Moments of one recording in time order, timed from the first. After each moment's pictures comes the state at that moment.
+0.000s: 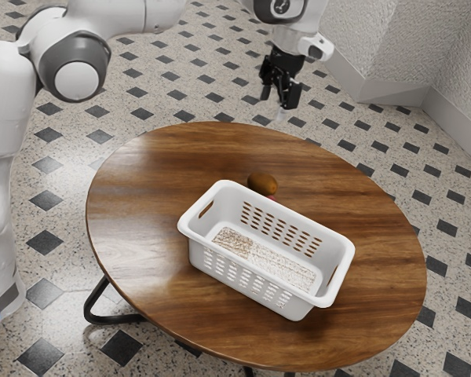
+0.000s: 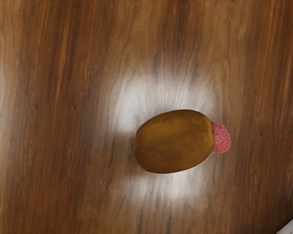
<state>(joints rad) 0.07 0.25 0.11 -1.21 -0.03 1.44 0.06</state>
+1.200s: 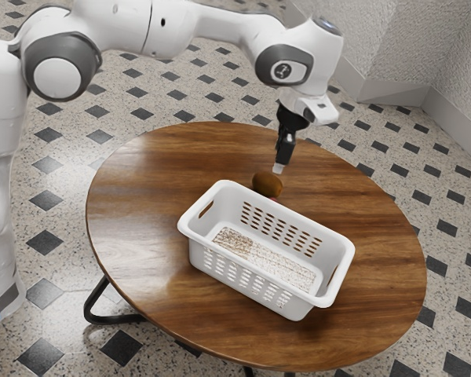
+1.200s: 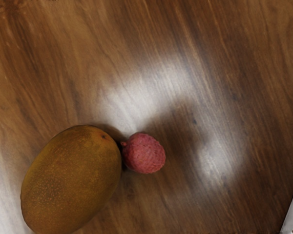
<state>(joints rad) 0.07 0.20 -0.06 -1.51 0.05 1.71 0.37</state>
